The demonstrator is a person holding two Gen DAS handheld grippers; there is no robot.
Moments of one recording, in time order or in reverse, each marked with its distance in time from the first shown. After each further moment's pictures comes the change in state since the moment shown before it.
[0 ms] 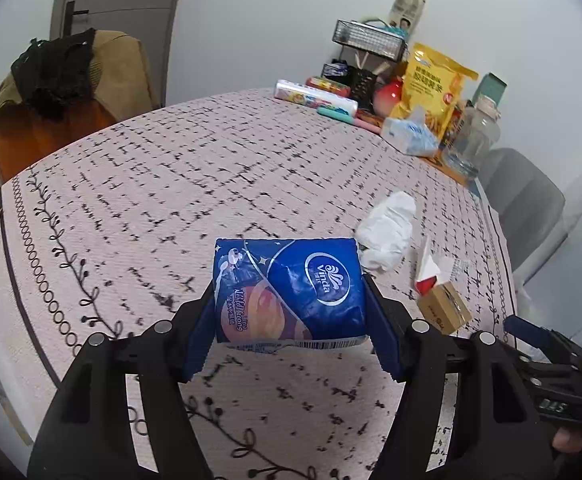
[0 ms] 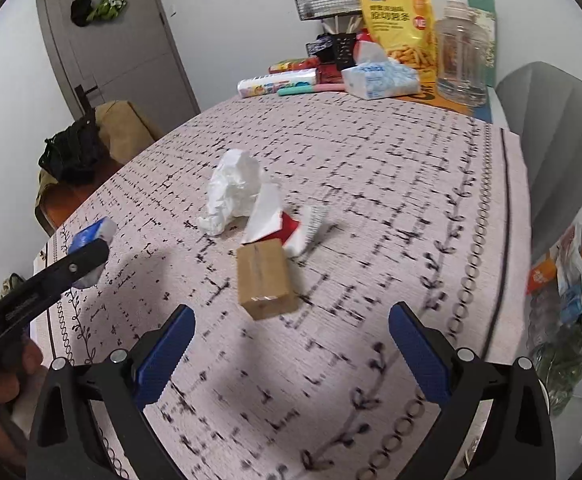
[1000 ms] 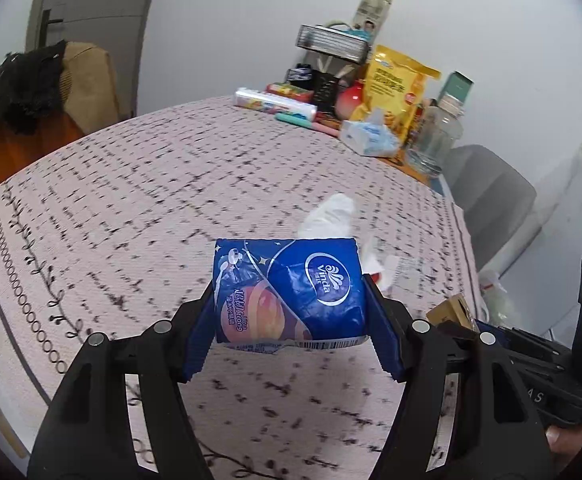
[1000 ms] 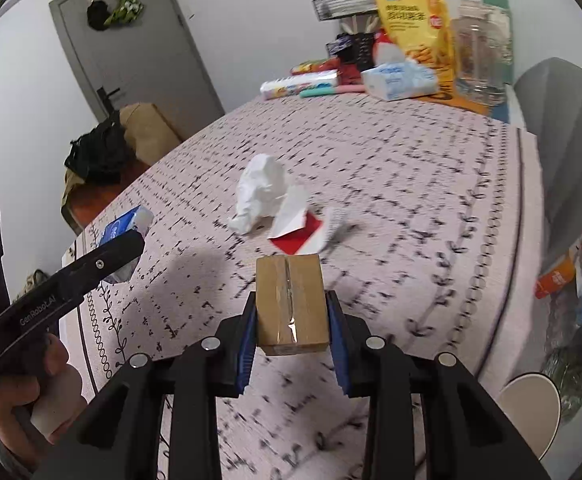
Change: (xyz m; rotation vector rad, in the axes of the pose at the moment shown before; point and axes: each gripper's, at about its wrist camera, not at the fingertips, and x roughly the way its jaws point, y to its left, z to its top) left arm -0.011 -0.047 -0.003 0.056 -0.014 -0.104; right arm -0.022 -0.012 0.000 0.016 -0.003 0.100
